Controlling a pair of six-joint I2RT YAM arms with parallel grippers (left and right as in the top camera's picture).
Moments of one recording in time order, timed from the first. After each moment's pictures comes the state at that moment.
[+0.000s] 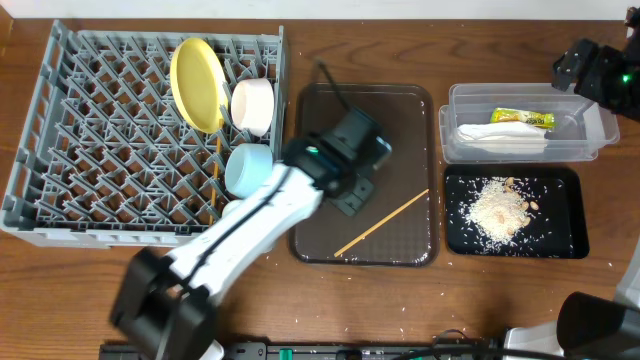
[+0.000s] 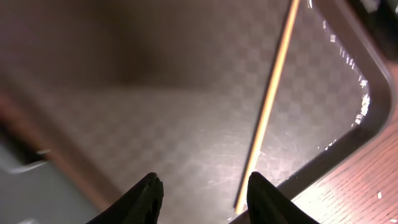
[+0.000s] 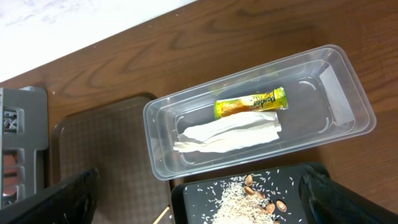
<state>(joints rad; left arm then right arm) -0.71 1.70 1.36 -0.89 0.05 0.01 -0.29 1.65 1.93 -1.19 -0.23 0.16</state>
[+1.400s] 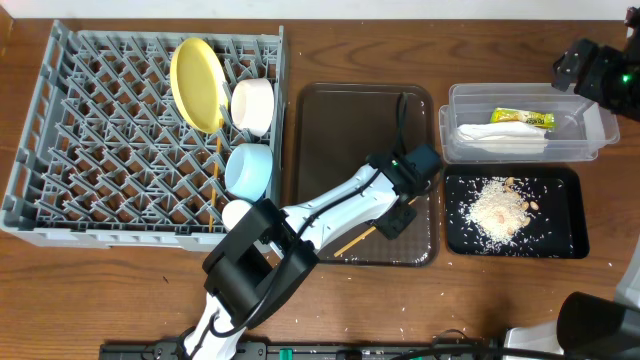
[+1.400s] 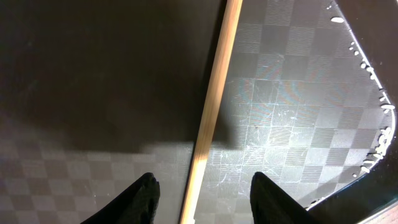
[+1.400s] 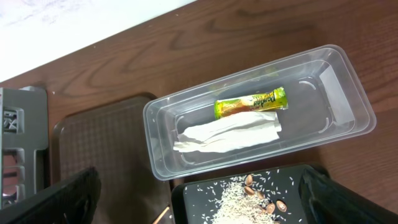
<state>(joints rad) -0.88 2.09 1.54 -0.91 0.04 -0.11 -0.29 1.65 1.93 -1.19 -0.23 0.16</state>
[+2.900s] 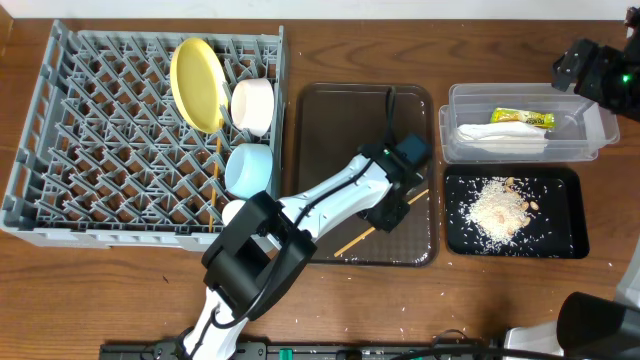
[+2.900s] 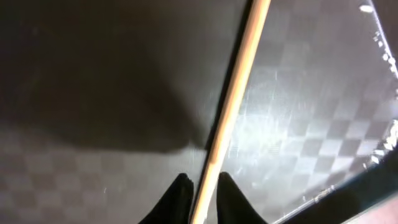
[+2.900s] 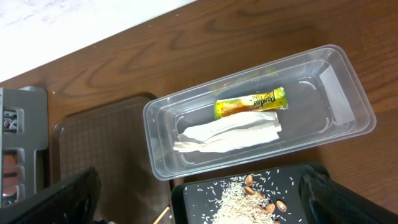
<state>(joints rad) -0.83 2.11 1.57 -0.97 0.11 -0.09 -0.29 1.65 1.93 -1.19 -0.23 0.16</state>
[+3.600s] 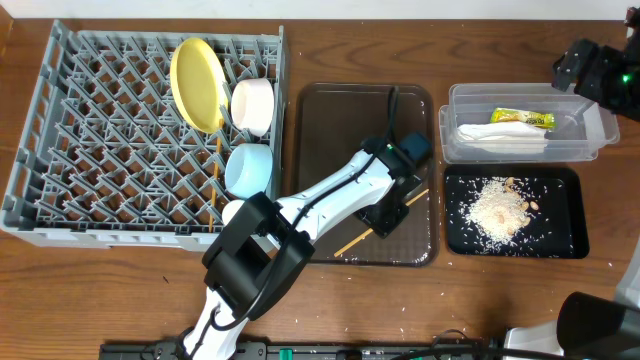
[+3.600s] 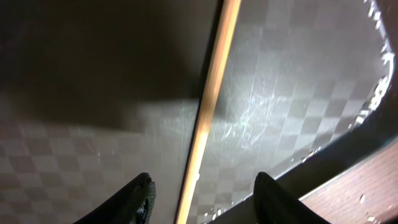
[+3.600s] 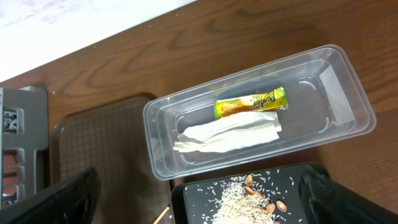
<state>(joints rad) -0.84 2.11 1.62 -1.10 0.13 -0.06 -0.29 1.65 1.93 -1.19 -0.23 0.16</state>
